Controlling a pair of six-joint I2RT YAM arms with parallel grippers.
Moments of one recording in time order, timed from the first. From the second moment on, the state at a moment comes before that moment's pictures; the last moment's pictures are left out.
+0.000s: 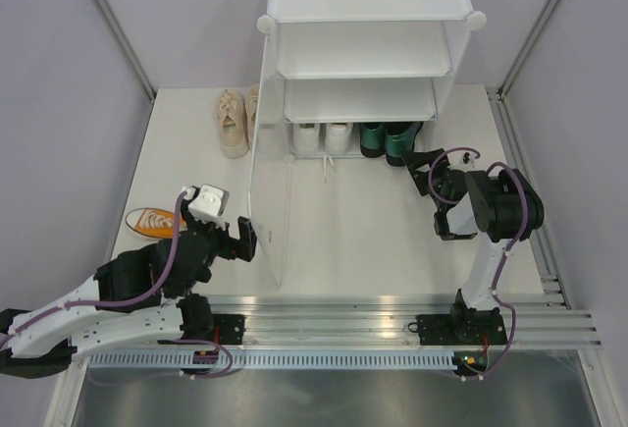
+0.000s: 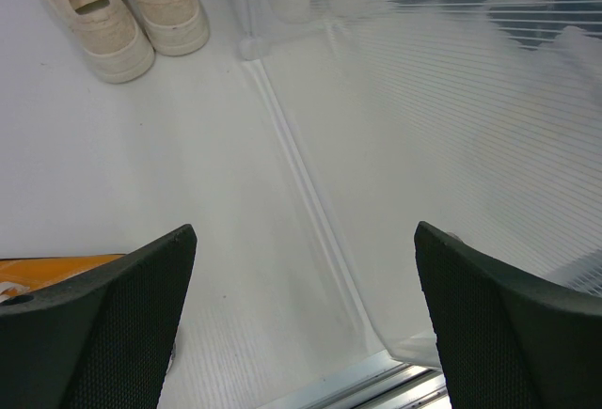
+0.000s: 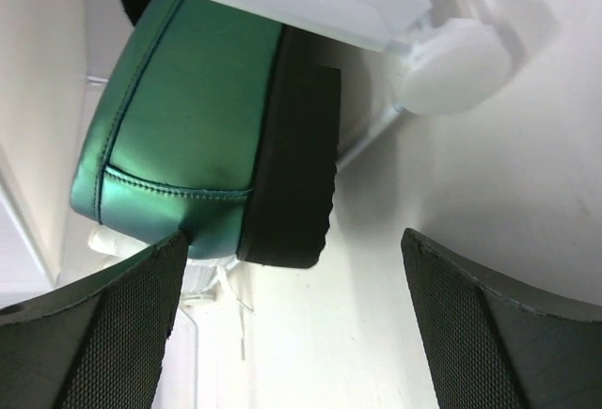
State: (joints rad) left arm -1.22 0.52 0.88 -0.78 -0.78 -0.38; right arm 0.03 1.96 0.50 1.26 -0.15 1.10
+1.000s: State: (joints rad) left arm -1.22 0.55 0.88 -0.78 -0.78 -0.37; right arm 0.02 2.03 0.63 1.29 -0.27 1.19
